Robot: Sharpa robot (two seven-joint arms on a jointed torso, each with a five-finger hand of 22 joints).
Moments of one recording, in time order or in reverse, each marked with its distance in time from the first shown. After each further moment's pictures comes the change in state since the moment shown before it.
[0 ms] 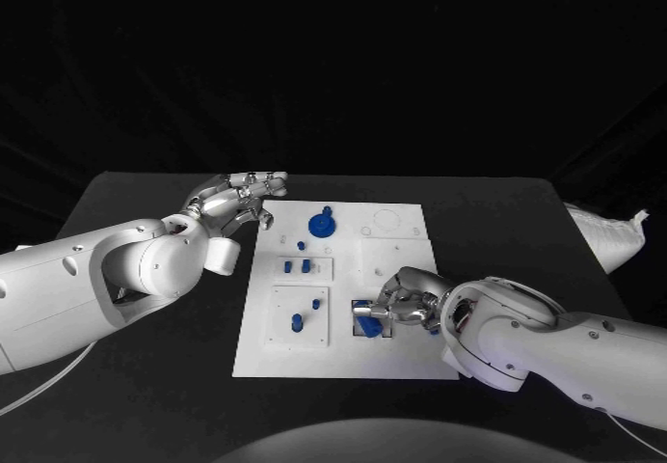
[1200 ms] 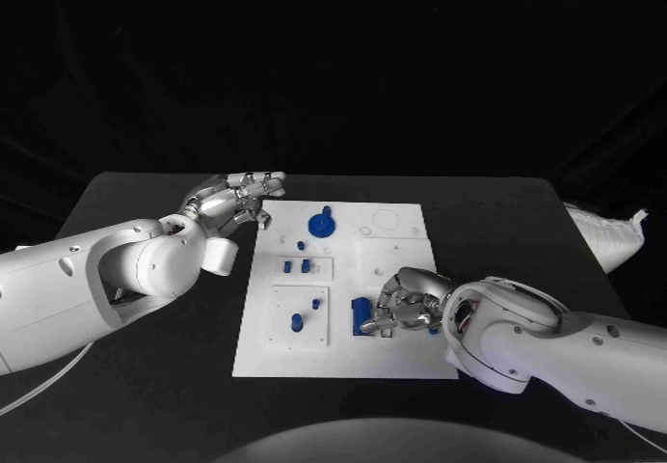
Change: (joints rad) left arm 0.000 -0.006 0.000 0.000 0.000 0.003 -0.003; left_hand 0.000 0.000 0.000 0.000 0.000 0.000 0.000 0.000 0.000 0.000 0.000 0.000 0.000 0.000 0.000 0.000 0.000 0.000 0.000 0.000 0.000 0.000; right arm -0.004 -0.012 -0.001 0.010 -0.063 0.024 0.016; right_hand 0.232 0.005 0.055 -0.123 0.067 0.008 -0.008 0.010 0.098 -0.003 0.004 0.003 0.007 0.000 -0.007 0.000 0.000 0.000 -0.004 -0.004 0.006 0.025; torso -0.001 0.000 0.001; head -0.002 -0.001
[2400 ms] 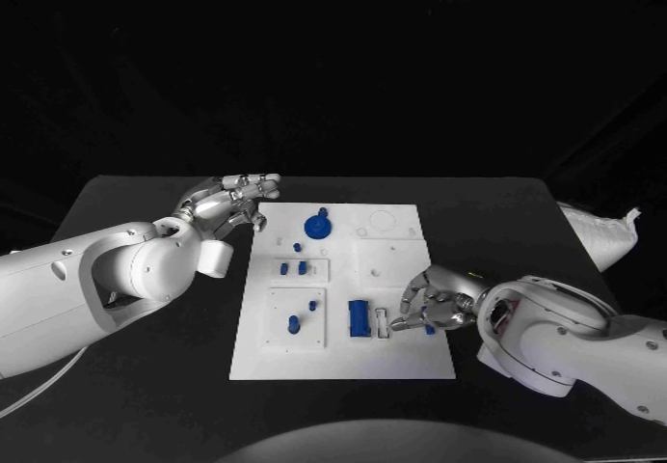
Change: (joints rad) left arm 0.000 -0.006 0.000 0.001 0.000 0.000 -0.004; left_hand 0.000 0.000 0.000 0.000 0.000 0.000 0.000 0.004 0.000 -0.004 0.004 0.006 0.001 0.000 0.000 0.000 -0.001 0.000 0.000 0.000 0.000 0.000; right arm 0.004 -0.158 0.001 0.054 0.002 0.000 0.087; right_hand 0.035 0.000 0.000 -0.042 0.035 -0.067 0.039 -0.126 -0.016 0.003 0.022 0.009 0.051 0.000 0.015 0.000 0.001 0.000 0.002 0.009 0.000 0.005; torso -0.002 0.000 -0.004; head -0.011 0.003
